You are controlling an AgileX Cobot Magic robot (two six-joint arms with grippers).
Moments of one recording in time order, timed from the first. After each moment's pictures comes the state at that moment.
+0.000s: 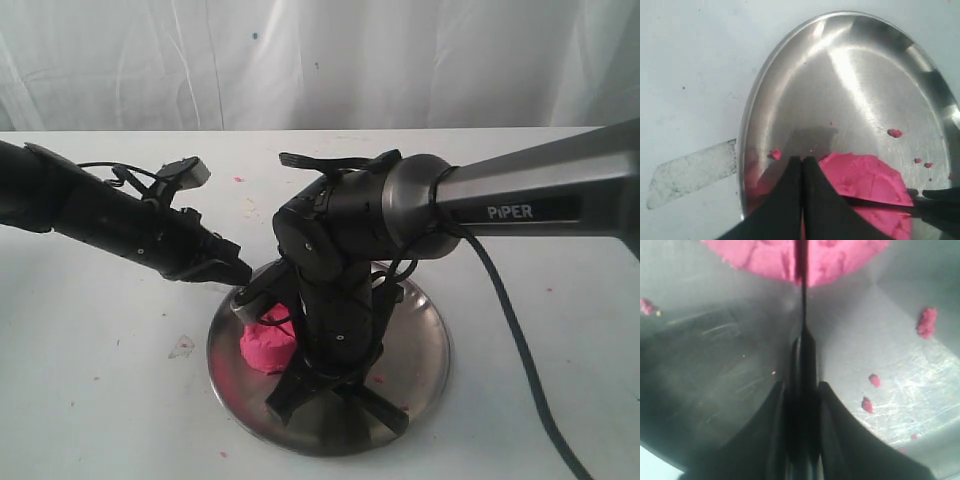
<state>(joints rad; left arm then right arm) -0.15 1.94 -1.11 -1.24 0.74 1.21 0.82 2.00 -1.30 -0.09 0.95 0.01</state>
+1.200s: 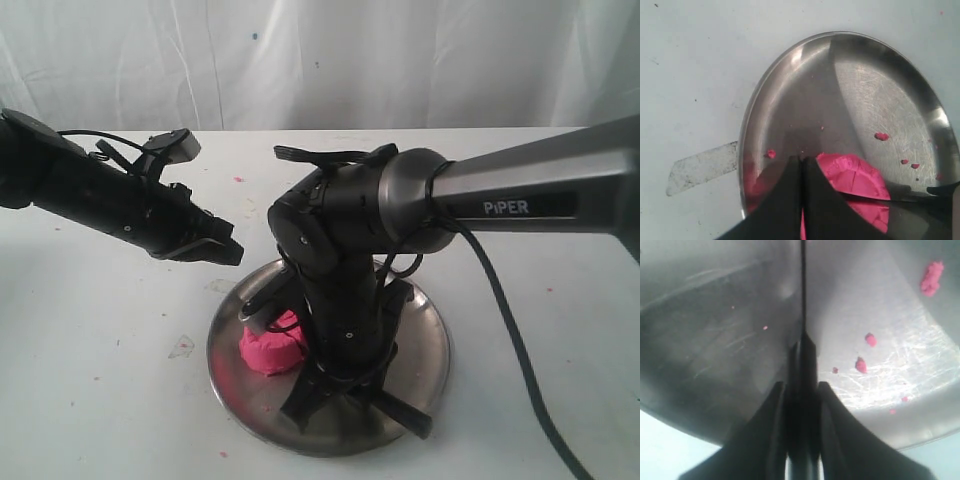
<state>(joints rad) -0.15 1.84 -1.11 -1.13 0.72 1.09 0.82 2.01 -1.33 -0.11 1.10 -0.02</state>
